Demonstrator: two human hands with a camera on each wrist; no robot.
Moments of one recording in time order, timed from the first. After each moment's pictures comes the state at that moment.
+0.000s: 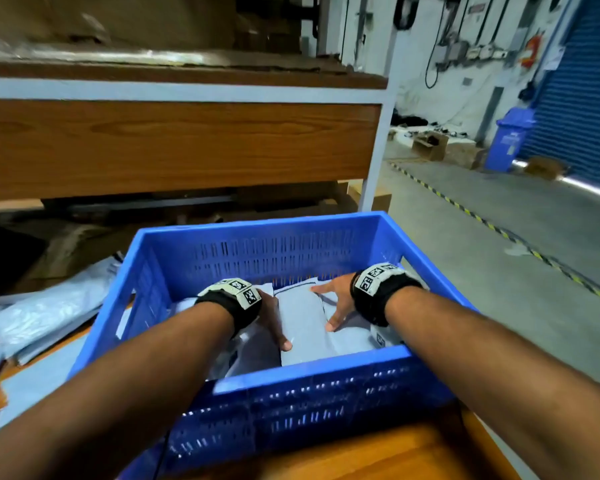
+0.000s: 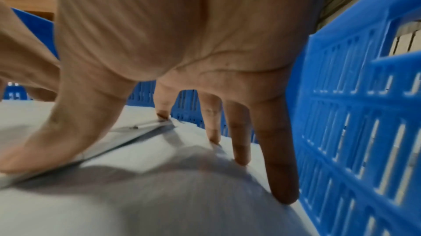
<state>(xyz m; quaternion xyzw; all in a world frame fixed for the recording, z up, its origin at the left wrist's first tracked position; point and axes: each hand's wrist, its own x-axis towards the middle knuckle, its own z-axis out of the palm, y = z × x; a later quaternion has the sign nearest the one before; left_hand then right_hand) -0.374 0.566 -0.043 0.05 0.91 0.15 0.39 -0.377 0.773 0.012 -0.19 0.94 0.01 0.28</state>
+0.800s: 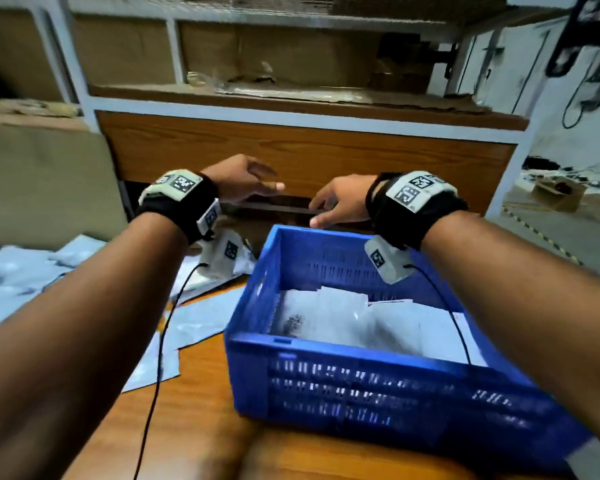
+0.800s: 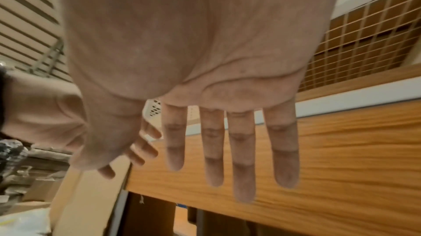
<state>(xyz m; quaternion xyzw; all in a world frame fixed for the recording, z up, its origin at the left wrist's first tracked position) -0.226 0.387 0.195 -0.08 0.95 0.30 -0.09 -0.302 0.587 0.204 -0.43 0.90 0.05 0.03</state>
